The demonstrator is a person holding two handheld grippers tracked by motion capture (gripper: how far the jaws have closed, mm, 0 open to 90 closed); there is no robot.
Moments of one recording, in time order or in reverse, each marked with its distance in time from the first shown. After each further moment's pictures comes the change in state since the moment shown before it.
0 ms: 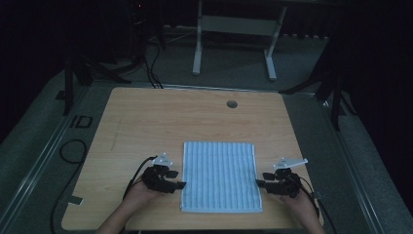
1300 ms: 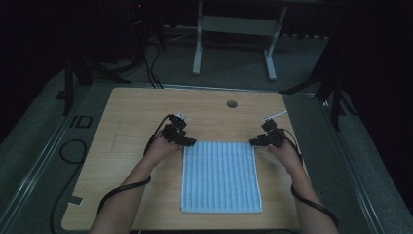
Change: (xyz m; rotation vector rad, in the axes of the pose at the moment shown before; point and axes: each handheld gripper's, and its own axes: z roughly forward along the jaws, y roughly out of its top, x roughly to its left) left arm 0.080 0.117 0.051 0.087 0.186 -0.046; right arm -0.090 0.117 0.069 0.151 -0.070 0.074
